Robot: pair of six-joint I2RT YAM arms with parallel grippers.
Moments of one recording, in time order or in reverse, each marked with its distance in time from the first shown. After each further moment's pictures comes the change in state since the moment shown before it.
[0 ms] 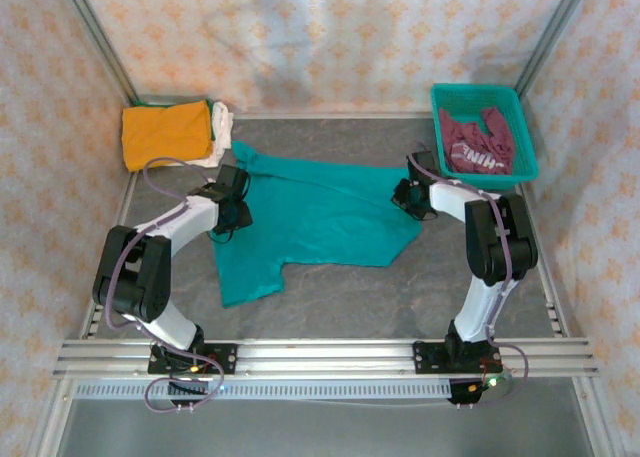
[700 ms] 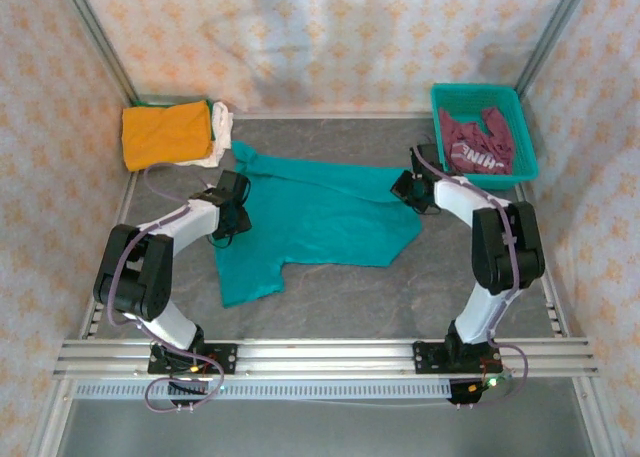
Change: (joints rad) left arm 0.001 0.005 -0.045 0.028 -0.024 -0.017; right arm 0.000 -0.074 0.045 -0.051 -0.023 0.015
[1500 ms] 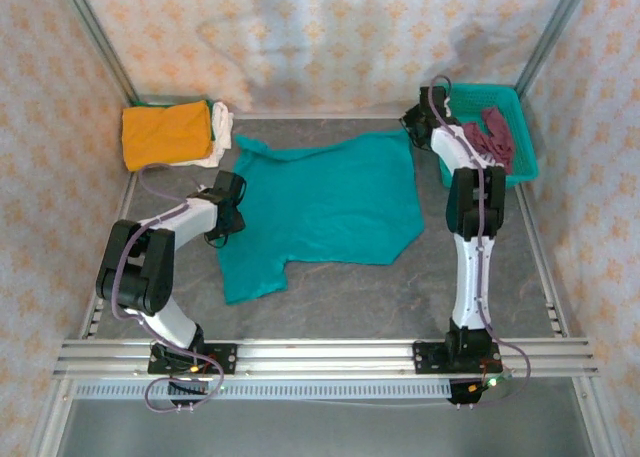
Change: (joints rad) left arm 0.035 0.032 0.000 0.000 -0.073 -0.007; right arm -0.116 0.626 0.956 -0.052 0.039 0.213
